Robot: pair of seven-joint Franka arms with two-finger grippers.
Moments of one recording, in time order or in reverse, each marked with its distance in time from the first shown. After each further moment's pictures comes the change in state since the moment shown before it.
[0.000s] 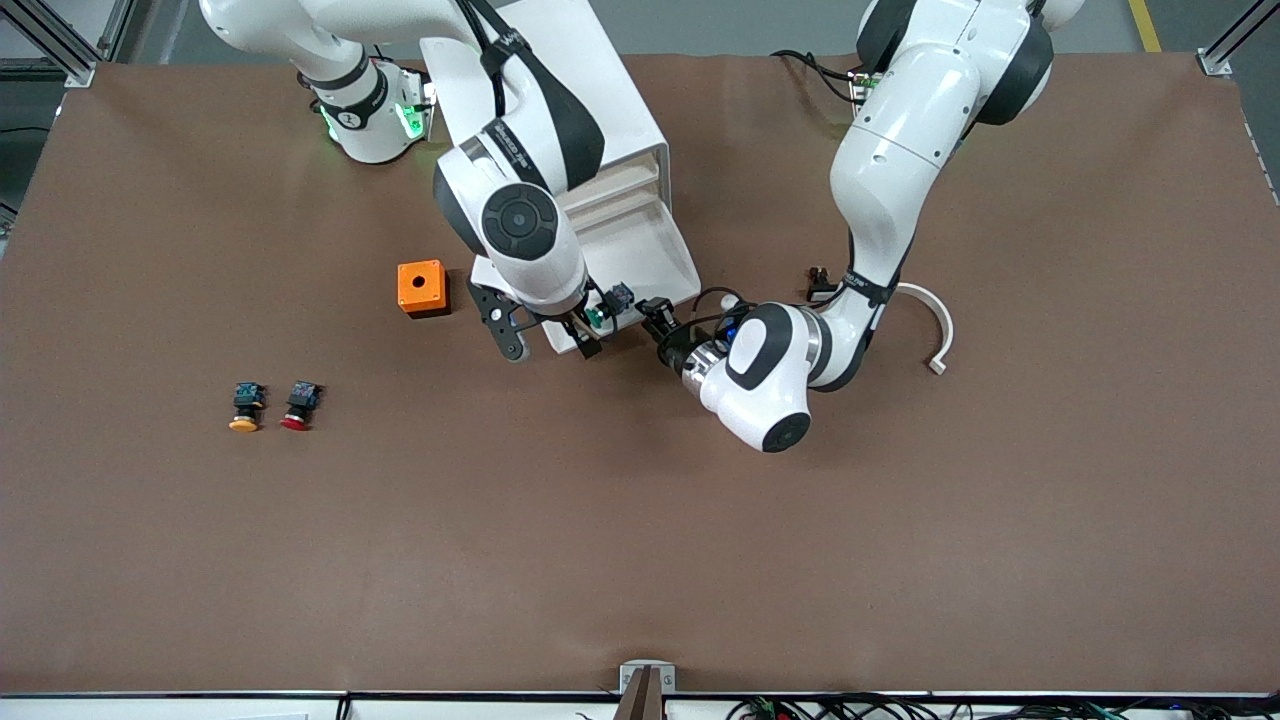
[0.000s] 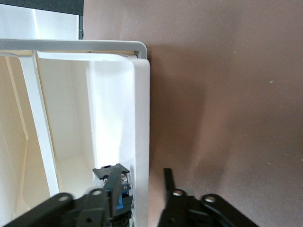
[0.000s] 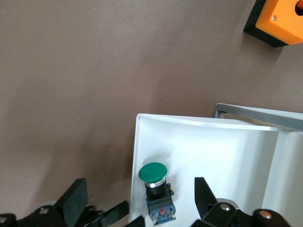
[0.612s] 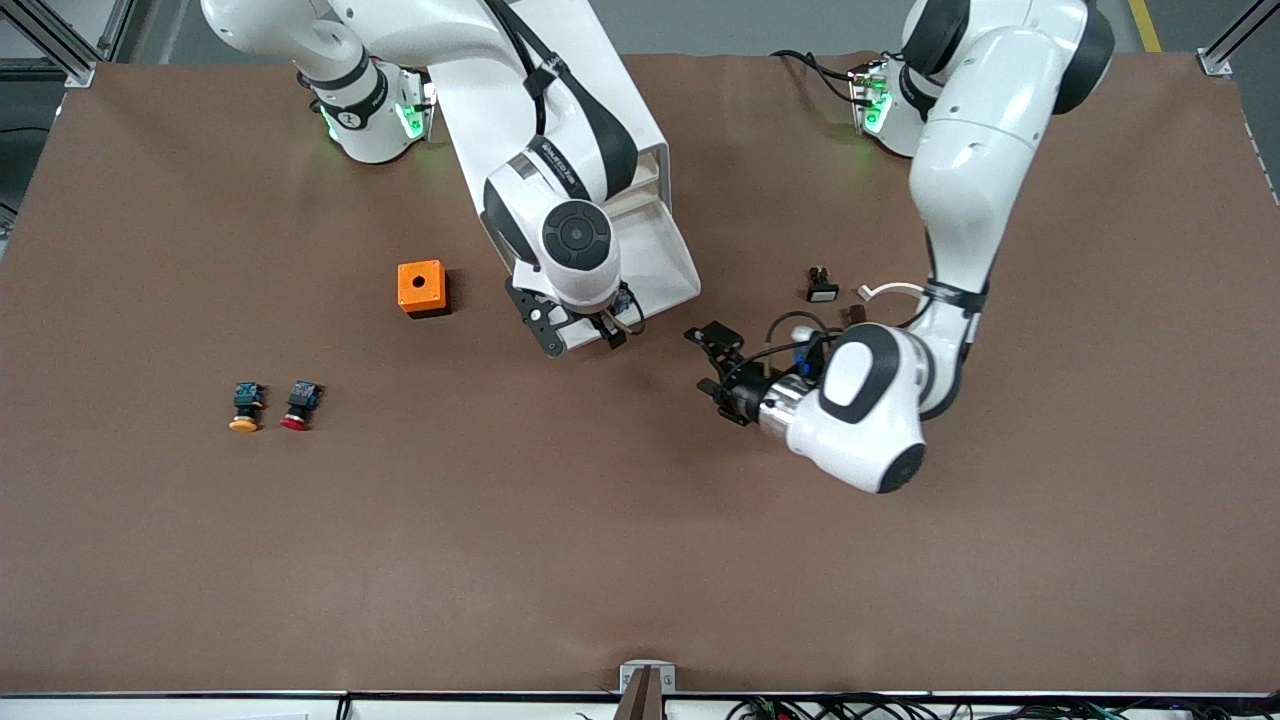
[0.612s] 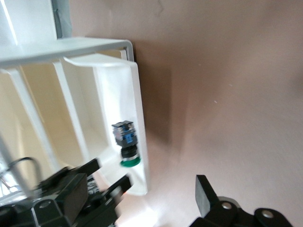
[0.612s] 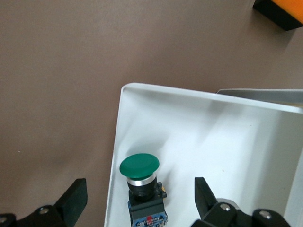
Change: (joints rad) left arm 0.193 -0.098 0.003 0.080 0.039 -0.102 0.151; right arm 0.068 0.075 0.003 -0.002 0.000 0.028 0.000
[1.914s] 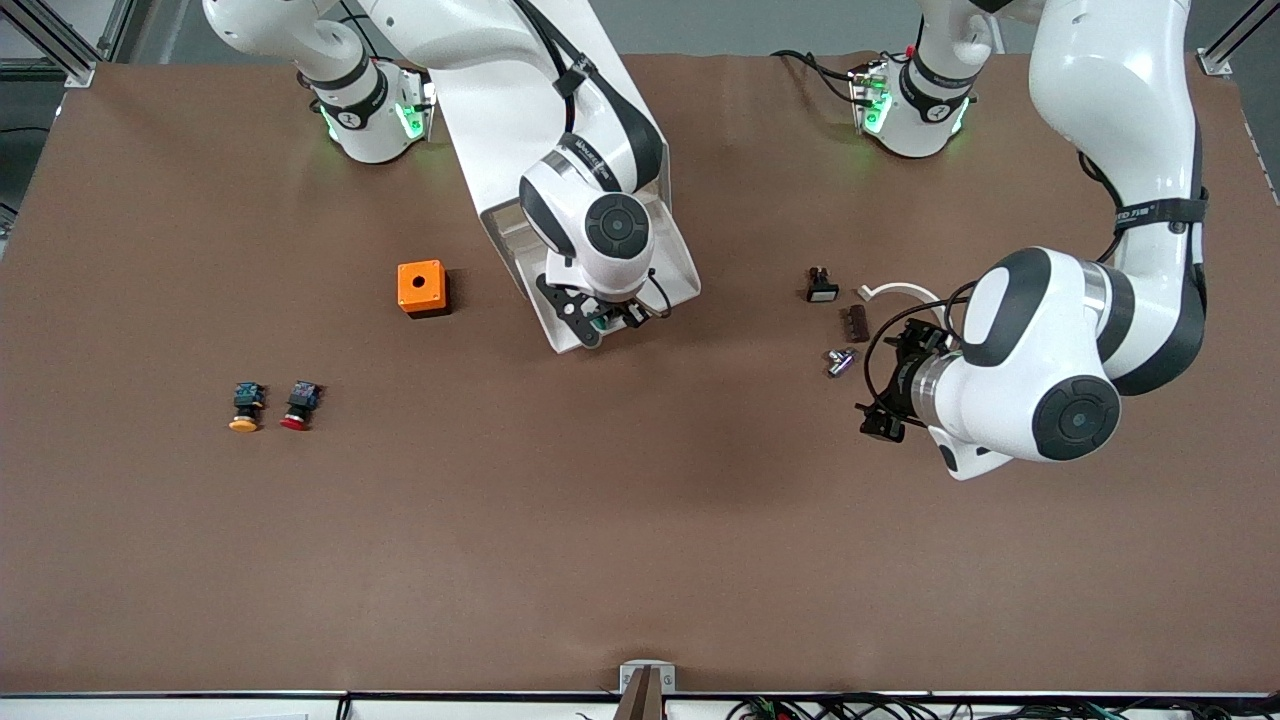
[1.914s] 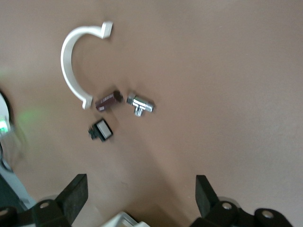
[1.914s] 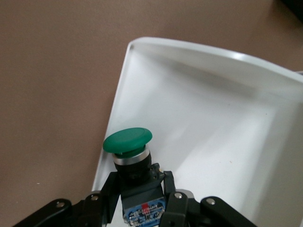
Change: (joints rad) left arm 0.106 -0.237 -0.020 -0.001 0.689 -0.107 0.851; right arm 0.052 0.042 -0.010 0.031 0.000 -0.008 -0.065
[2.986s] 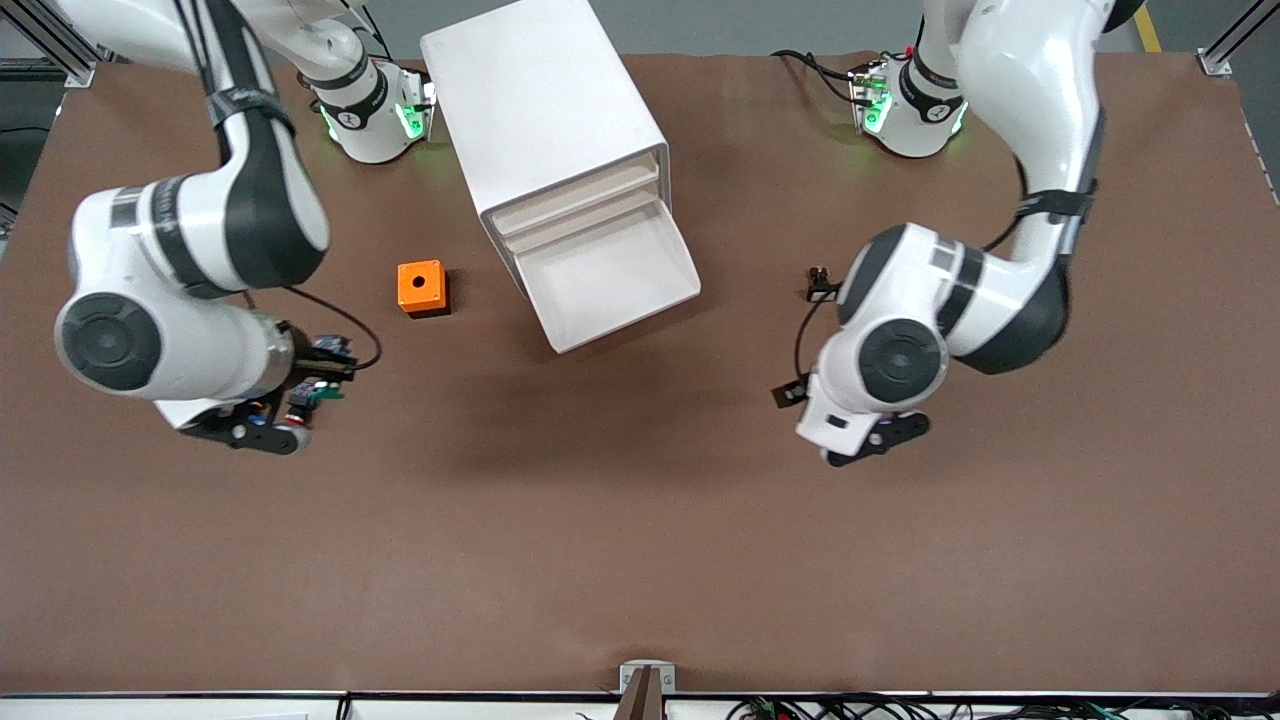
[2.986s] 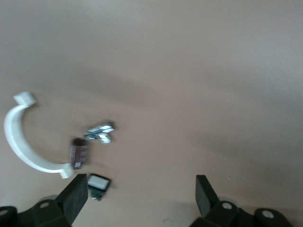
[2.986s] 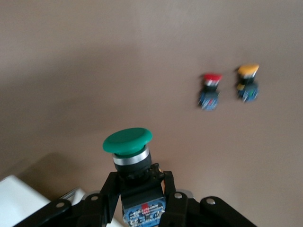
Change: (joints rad) left arm -0.160 -0.006 -0.071 -0.174 0.166 0.281 0.541; right arm -0.612 -0.150 -0.030 0.166 -0.137 -0.388 -1.299
